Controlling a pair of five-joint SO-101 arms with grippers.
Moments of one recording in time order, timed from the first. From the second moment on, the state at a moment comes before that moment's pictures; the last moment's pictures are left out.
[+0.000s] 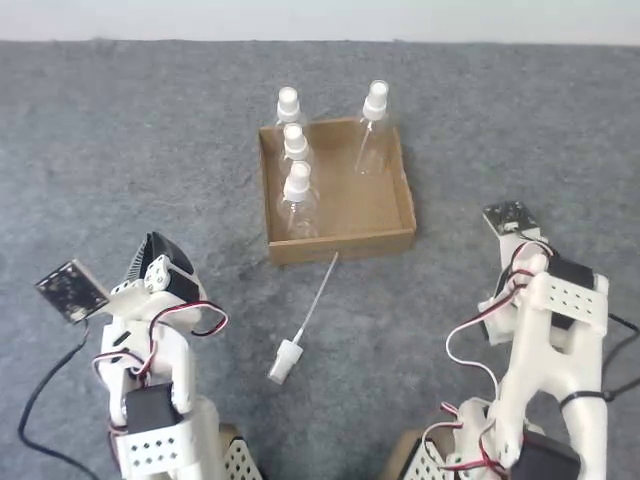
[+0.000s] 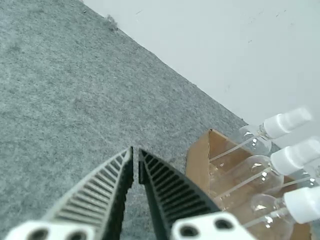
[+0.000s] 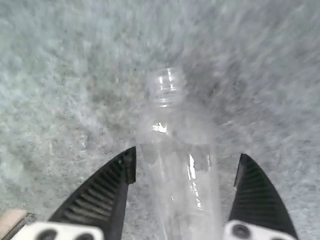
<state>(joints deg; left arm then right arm) -16.8 -103.5 95.6 41.3 34.5 17.5 -25.8 50.8 69.6 34.0</state>
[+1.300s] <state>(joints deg) -16.8 -103.5 96.9 41.3 34.5 13.3 -25.8 55.0 68.0 35.9</state>
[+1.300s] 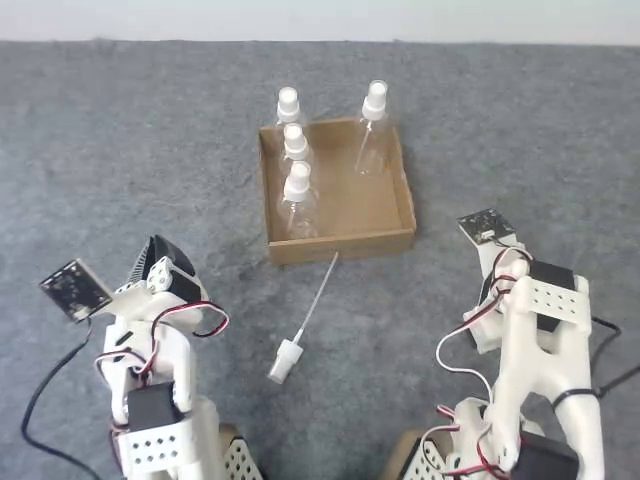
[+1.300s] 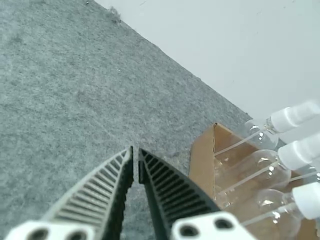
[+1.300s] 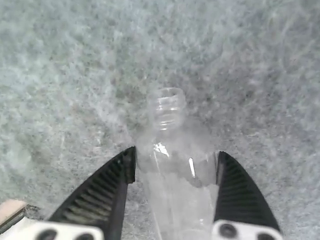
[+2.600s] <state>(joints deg) -16.8 -103.5 96.9 41.3 34.5 -9.3 -45.5 43.2 88.4 18.3</state>
